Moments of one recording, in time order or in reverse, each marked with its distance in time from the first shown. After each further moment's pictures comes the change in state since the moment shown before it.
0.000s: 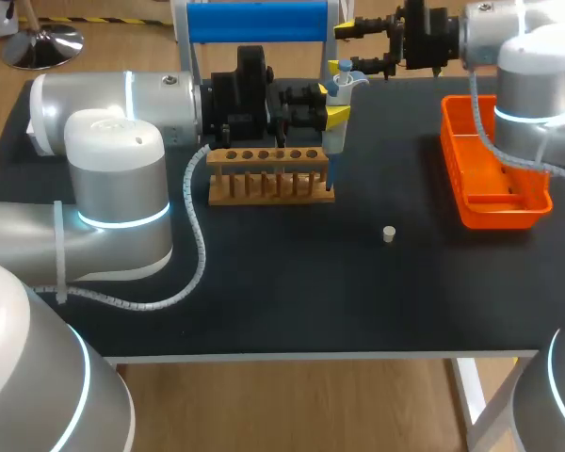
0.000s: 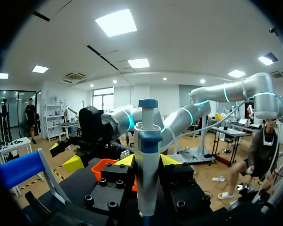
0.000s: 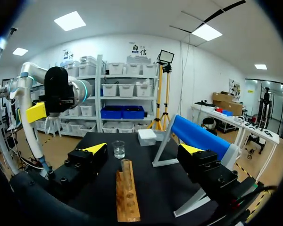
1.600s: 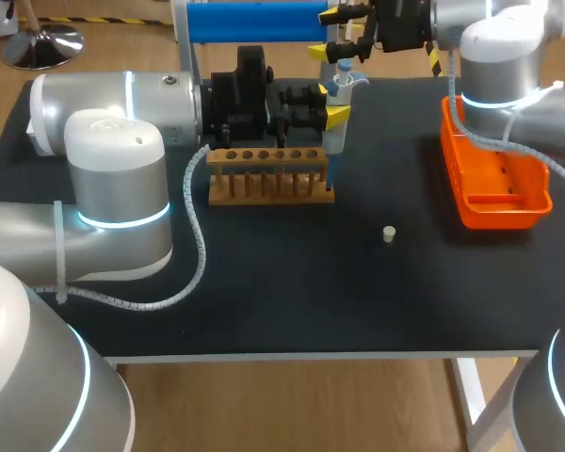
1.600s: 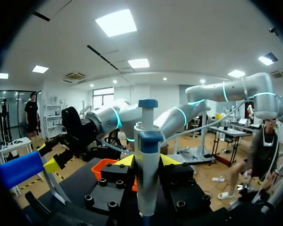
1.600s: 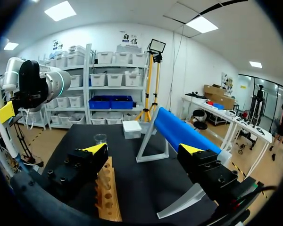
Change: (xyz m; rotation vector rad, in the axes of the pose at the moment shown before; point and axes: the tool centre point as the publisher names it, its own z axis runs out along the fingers) left arm 0.000 0.000 0.000 0.000 0.000 0.000; right arm -0.045 -0.002 0.030 0.094 -0.087 -0.010
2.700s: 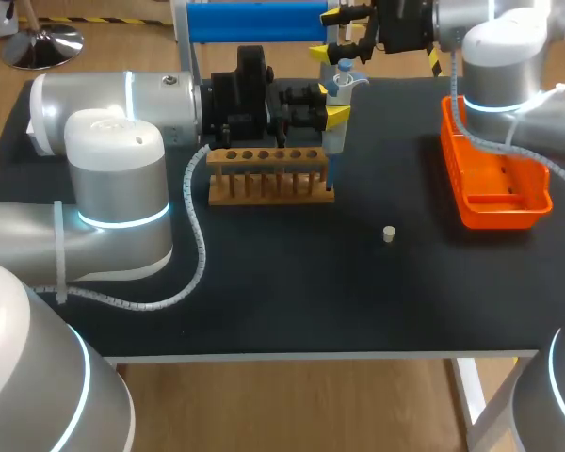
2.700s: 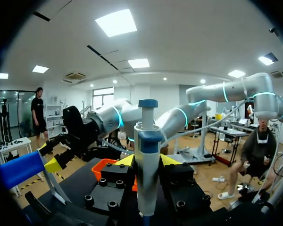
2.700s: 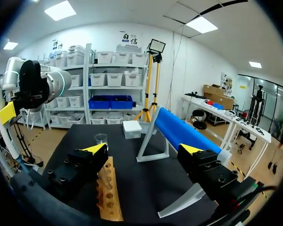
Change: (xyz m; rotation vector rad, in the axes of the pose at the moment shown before) left arm -0.001 0.001 -0.001 -0.001 -0.004 -0.002; right arm 0.004 0.001 -0.003 0.002 -0.005 -0.001
